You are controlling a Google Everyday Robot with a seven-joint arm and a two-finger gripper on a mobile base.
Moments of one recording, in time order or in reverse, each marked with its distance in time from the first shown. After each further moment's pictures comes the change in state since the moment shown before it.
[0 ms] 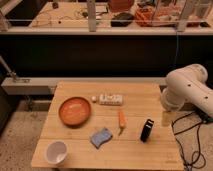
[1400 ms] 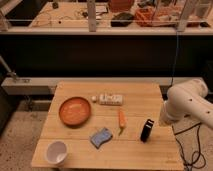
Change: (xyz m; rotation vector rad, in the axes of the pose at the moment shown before) arm 0.004 0.045 0.044 -0.029 -0.035 0.003
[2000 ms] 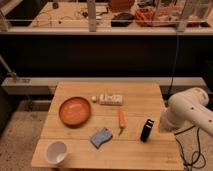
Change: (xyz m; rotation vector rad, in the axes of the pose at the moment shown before) arm -0.005 0.023 0.017 -0.013 -0.034 -0.029
